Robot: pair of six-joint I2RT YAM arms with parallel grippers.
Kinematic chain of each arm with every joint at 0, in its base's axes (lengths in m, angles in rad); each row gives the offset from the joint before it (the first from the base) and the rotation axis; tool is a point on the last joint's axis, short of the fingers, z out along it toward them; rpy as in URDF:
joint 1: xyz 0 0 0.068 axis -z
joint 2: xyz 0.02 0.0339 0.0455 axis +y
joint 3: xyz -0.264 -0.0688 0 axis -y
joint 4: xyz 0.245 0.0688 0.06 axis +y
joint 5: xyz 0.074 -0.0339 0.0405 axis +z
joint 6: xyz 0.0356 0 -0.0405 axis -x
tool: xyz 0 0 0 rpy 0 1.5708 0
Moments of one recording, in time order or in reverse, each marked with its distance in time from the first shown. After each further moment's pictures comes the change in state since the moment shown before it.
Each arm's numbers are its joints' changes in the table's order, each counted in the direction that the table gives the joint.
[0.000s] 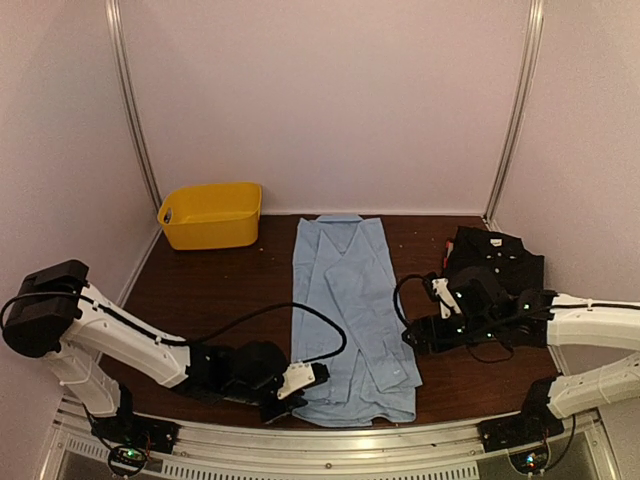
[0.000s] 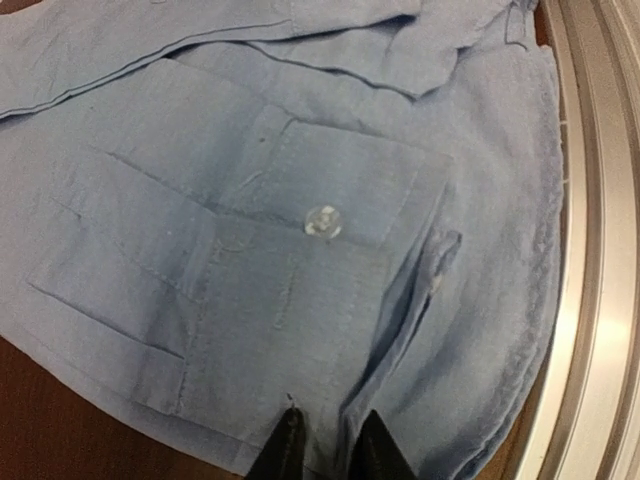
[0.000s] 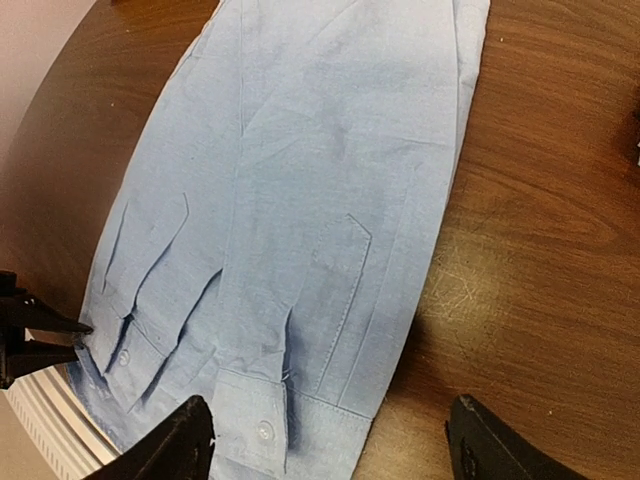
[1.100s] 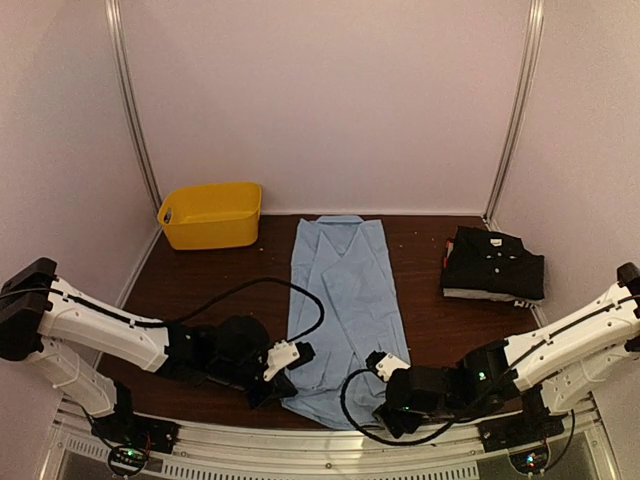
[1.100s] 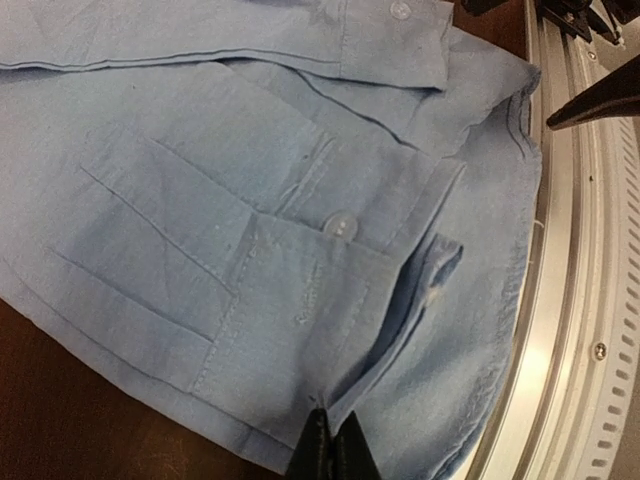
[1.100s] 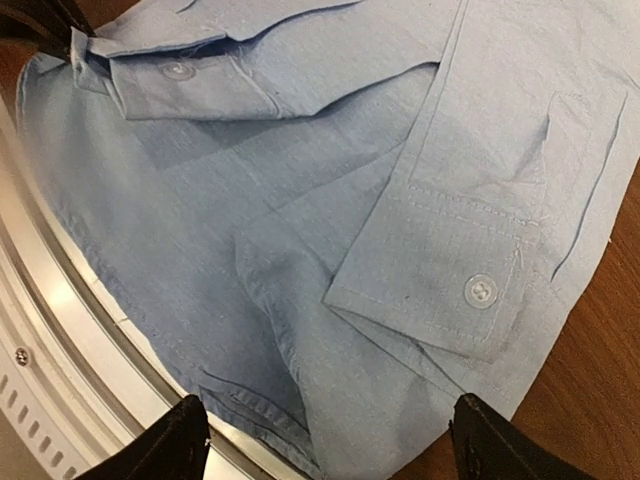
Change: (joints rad) left arm -0.111 -0.149 -0.008 0.127 -0.187 0.129; right arm -0.630 0.265 0.074 0.077 -0.282 -0.131
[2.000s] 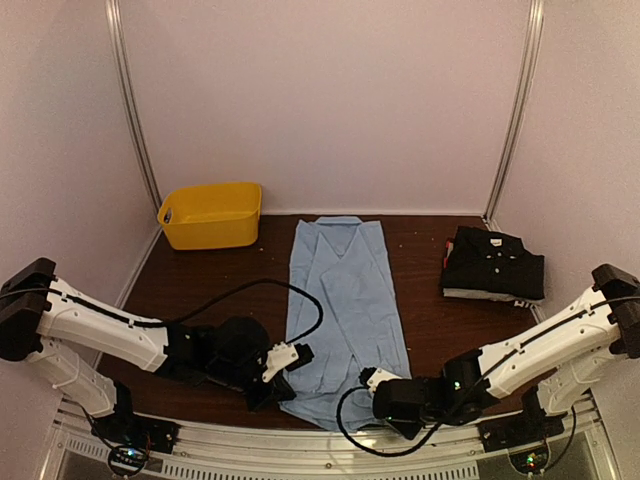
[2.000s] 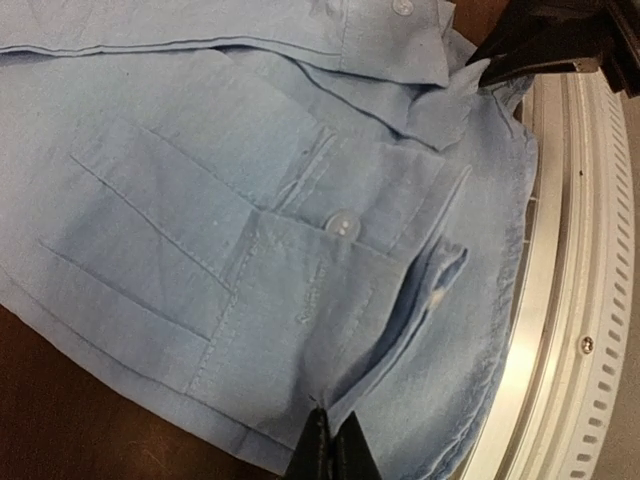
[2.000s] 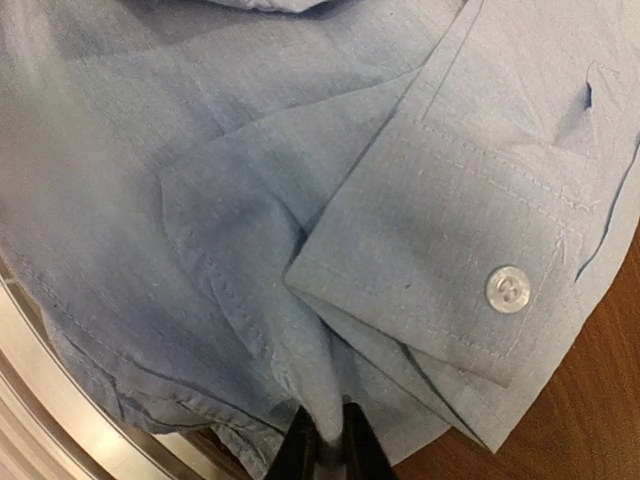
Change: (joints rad) left arm 0.001 -0.005 0.000 0.027 -0.029 0.032; right arm -0.002 0.165 0.032 0.048 -0.001 0.101
